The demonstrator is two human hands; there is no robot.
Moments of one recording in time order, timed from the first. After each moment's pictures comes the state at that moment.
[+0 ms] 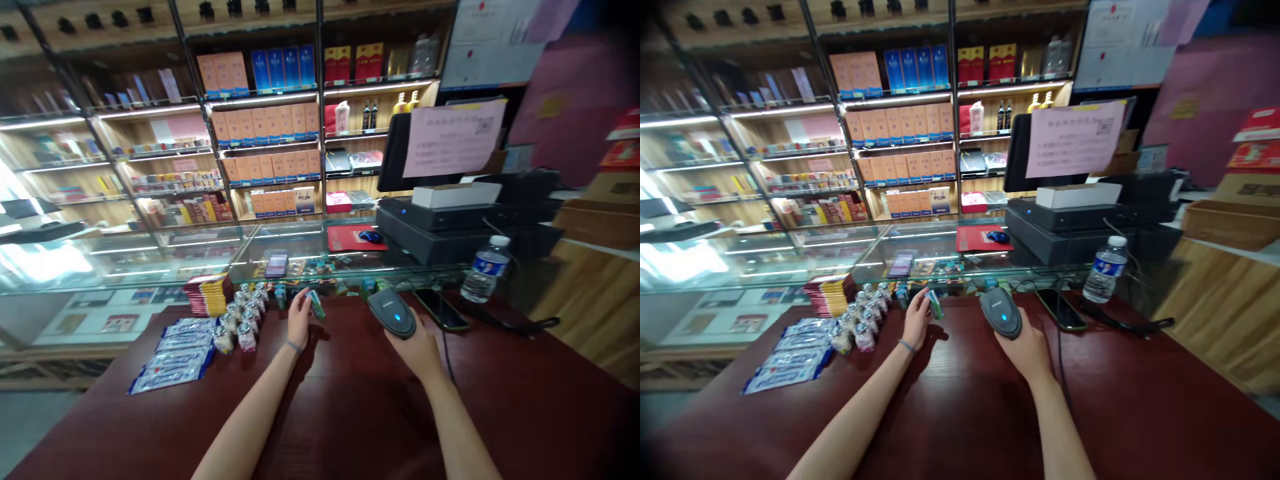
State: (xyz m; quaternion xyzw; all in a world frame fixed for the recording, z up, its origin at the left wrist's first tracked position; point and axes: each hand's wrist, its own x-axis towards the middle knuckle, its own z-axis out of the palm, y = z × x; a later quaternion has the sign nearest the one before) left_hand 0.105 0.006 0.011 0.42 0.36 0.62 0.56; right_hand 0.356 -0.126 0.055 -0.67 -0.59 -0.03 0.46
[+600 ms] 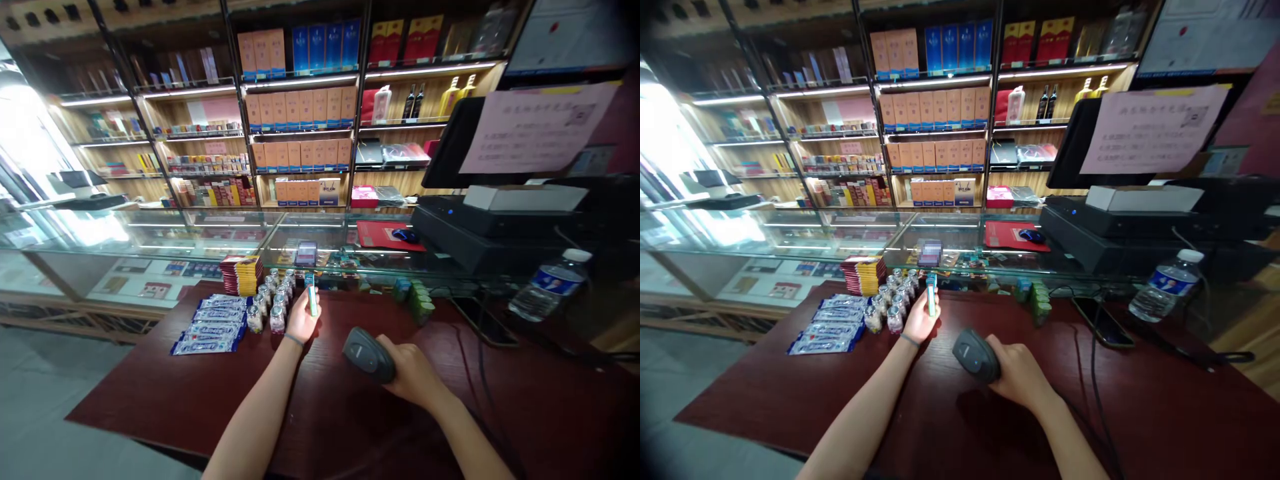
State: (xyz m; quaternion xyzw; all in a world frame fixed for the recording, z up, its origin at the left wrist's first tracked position) left_hand 0.030 0.006 0.003 0.26 0.28 0.63 0.68; right_hand 0.278 -0.137 0.059 -0.49 -0.85 -0.01 0.21
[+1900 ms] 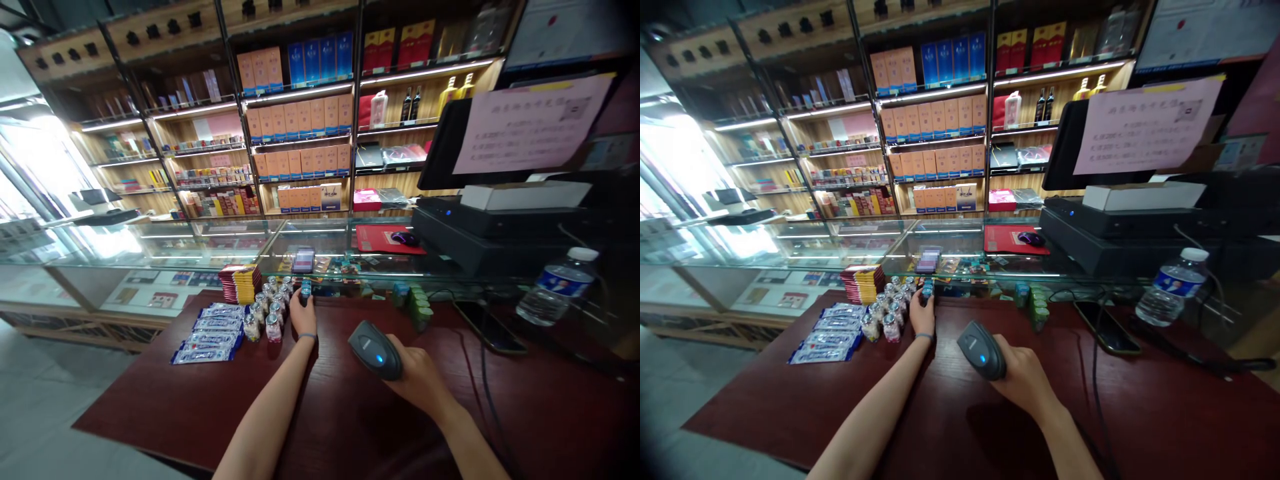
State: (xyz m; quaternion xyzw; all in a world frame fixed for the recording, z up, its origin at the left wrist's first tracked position) left_hand 0.049 0.038 -0.016 0.46 0.58 0.65 0.17; right_hand 0.297 -0.129 0.054 -0.44 -0.82 -0.04 0.36
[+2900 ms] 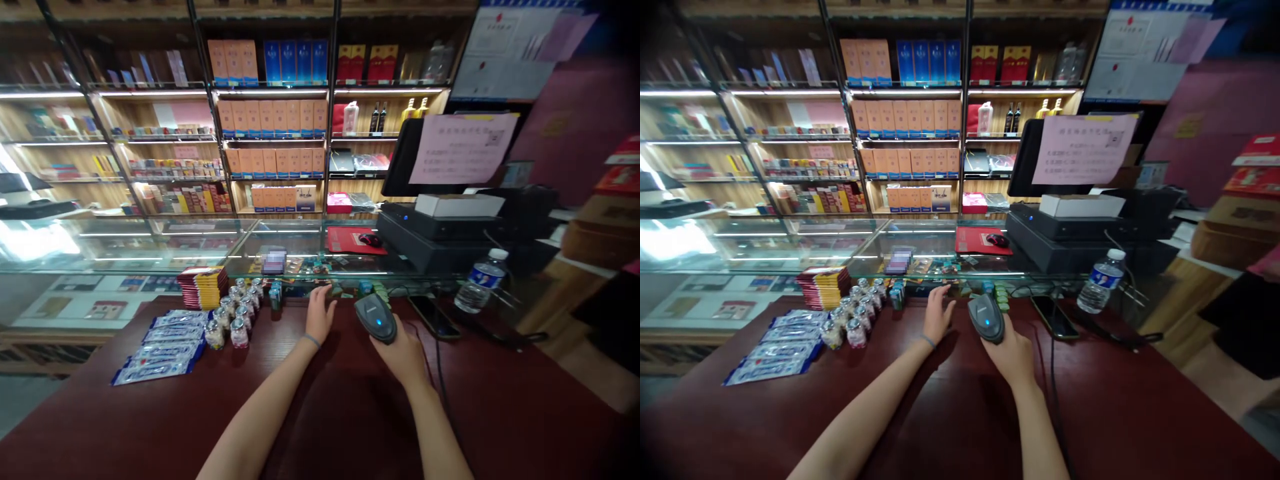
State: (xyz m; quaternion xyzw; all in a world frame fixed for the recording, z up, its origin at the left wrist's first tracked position) left_hand 0.160 0.017 0.001 0.71 0.38 0.57 0.18; right_hand 0.343 -0.118 0.047 -0.70 -0.61 -0.12 0.36
